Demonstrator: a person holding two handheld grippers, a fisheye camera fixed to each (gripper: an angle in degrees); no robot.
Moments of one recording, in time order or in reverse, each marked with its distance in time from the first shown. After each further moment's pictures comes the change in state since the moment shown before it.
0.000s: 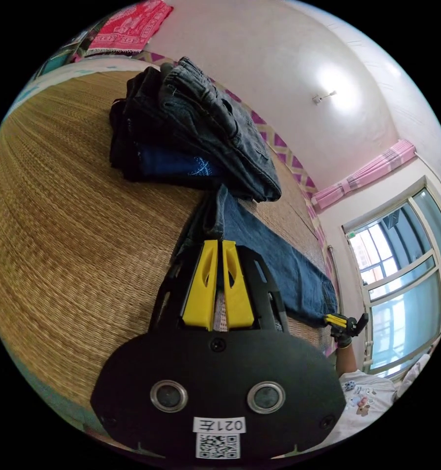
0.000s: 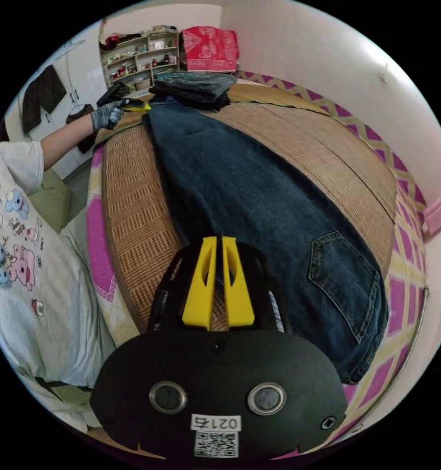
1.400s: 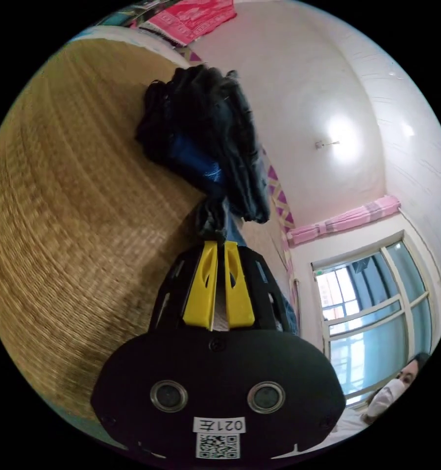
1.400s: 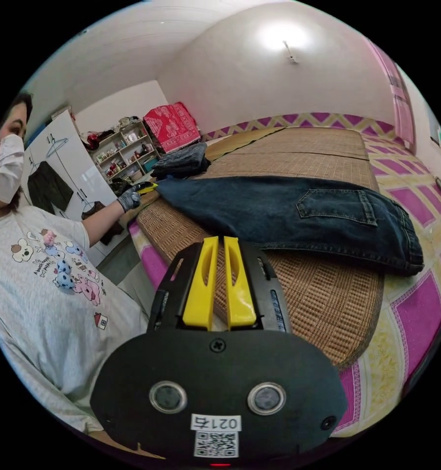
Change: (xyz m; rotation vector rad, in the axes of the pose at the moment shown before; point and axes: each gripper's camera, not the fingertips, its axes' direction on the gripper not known) left arm 0.062 0.123 0.164 0.153 0.164 -0.137; right arm 0.016 0.236 -0.102 0.401 -0.198 0.391
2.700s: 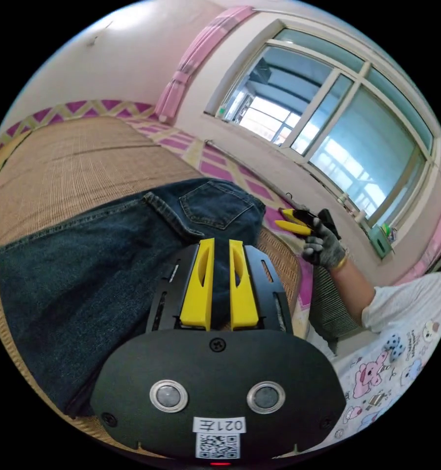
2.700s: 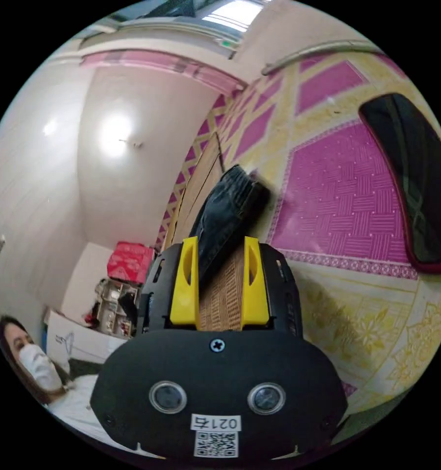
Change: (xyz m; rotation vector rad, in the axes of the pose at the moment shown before) left arm 0.316 0.494 0.402 -0.513 0.346 0.903; right arm 0.305 0.097 -0.144 0.410 -0.014 0.948
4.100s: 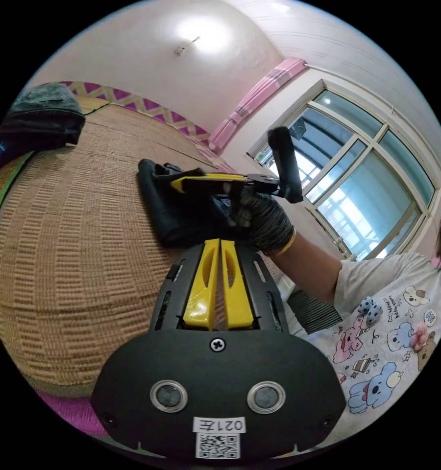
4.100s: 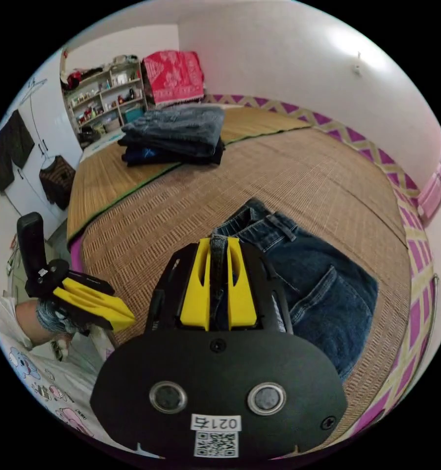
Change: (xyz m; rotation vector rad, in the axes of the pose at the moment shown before) left arm -0.112 0.159 -0.206 0.204 -0.095 -0.307; right arm -0.448 0.296 0.494 -0.440 0.291 -1.218
